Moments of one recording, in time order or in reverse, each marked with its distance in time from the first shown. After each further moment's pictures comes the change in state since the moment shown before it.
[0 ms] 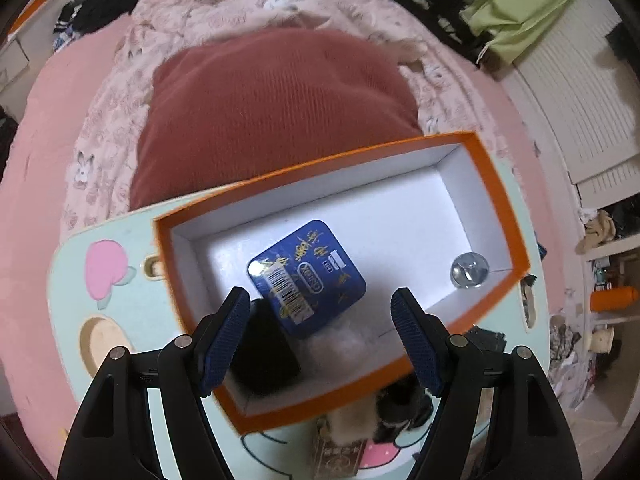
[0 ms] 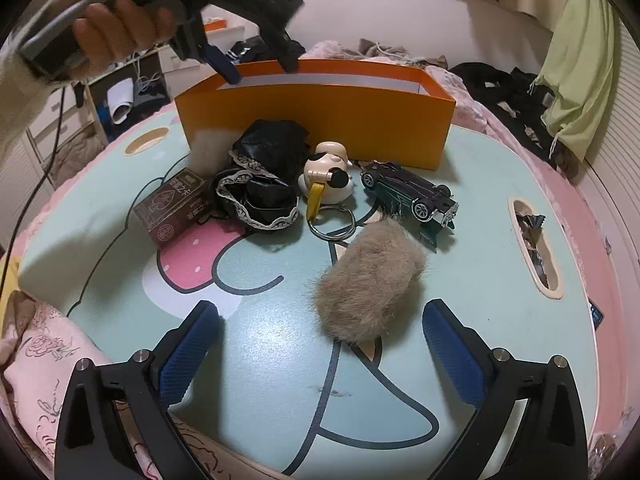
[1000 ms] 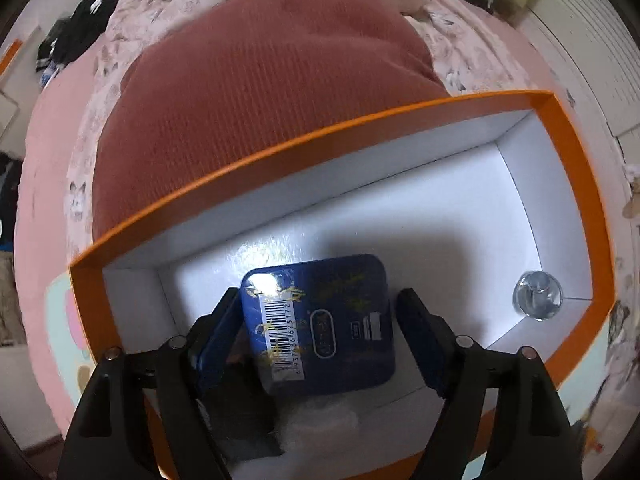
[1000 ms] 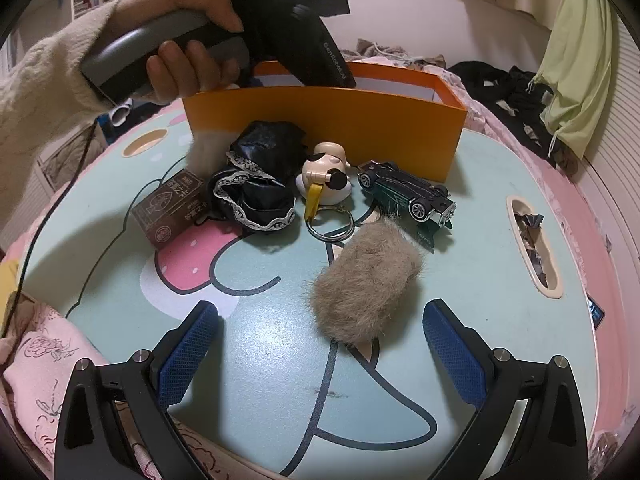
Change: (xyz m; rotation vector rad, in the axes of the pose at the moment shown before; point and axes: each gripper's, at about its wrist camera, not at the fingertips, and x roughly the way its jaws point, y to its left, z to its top) left arm 0.059 -0.035 0.017 0.130 0.061 0.153; right arm -0.003 0.001 -0.001 0.007 -0.003 0.007
